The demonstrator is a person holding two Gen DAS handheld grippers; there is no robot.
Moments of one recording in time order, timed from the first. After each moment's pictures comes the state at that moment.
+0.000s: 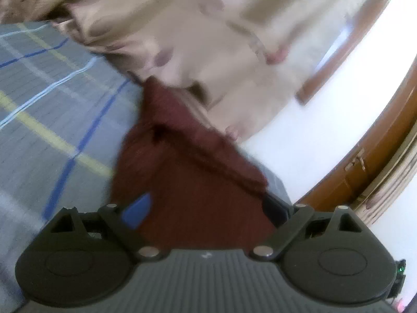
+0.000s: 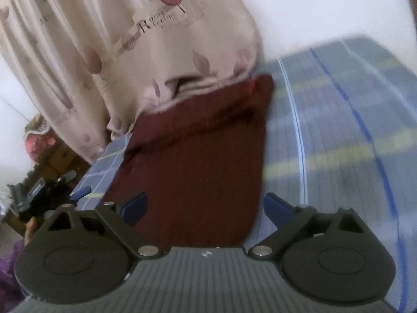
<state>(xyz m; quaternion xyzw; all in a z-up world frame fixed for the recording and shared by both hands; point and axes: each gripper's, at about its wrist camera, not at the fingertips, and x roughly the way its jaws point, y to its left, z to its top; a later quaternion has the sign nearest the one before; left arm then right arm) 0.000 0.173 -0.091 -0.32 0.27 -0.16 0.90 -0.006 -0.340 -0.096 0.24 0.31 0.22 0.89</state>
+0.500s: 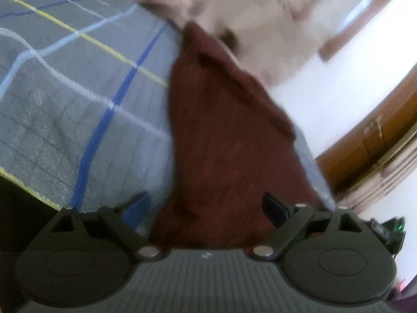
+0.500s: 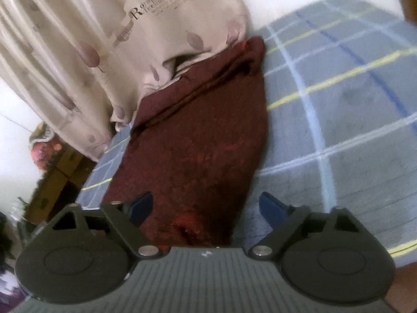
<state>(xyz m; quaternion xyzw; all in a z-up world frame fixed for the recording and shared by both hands) -0.056 0.183 -0.142 -0.30 0.37 -0.15 0.87 -0.034 -0.315 -0.143 0.30 0.33 0.23 0.87</state>
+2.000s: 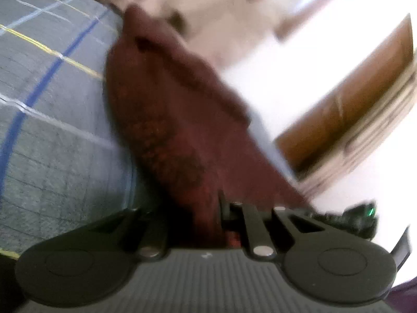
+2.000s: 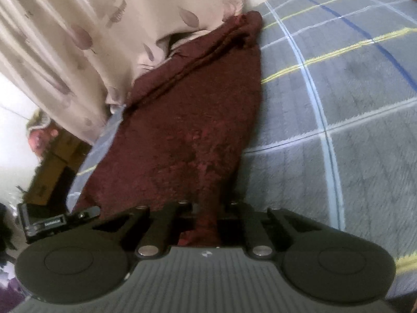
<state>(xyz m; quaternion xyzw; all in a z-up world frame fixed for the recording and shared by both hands) -0.034 0.164 -0.134 -0.31 0.35 -0.26 0.84 -0.029 -0.313 -0.162 0.29 0.36 0.24 0.85</state>
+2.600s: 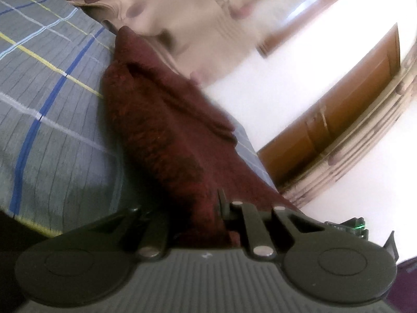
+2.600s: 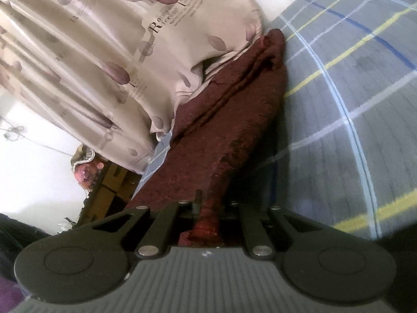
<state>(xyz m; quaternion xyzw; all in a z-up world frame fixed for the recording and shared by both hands) -0.069 0.176 -0.104 -0.32 0.33 -0.27 0.84 -0.075 -0.324 -0.138 0.39 0.31 0.28 0.82</state>
